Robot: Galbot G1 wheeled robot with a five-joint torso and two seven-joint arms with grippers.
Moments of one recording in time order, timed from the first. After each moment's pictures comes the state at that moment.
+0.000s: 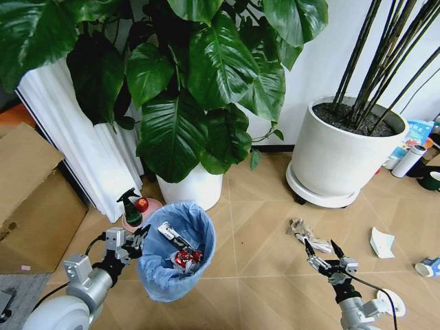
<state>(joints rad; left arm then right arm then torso) 1.68 -0.89 -0.60 -2.20 -0.79 0.25 -0.05 -1.60 1.35 0.74 1.62 0.57 0.35 -0.41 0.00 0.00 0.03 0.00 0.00</state>
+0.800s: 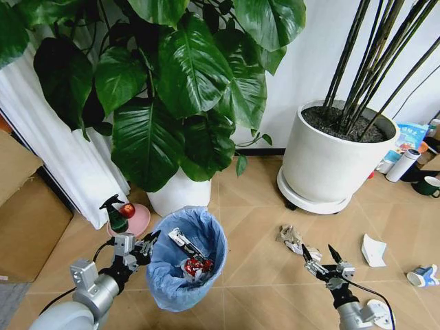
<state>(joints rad) 1.71 -0.88 -0.57 -2.23 -0.80 0.25 -0.02 -1.60 1.36 0.74 1.60 0.53 0.36 -0.42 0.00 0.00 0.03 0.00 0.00</state>
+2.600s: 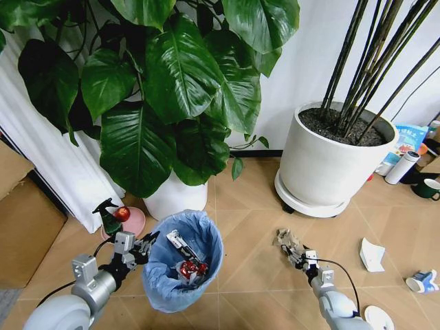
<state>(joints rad) 1.66 -0.78 -0.55 -2.18 -0.84 0.24 -0.02 -1.15 1.27 0.49 1.00 0.25 0.21 -0.20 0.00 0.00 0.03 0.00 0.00</state>
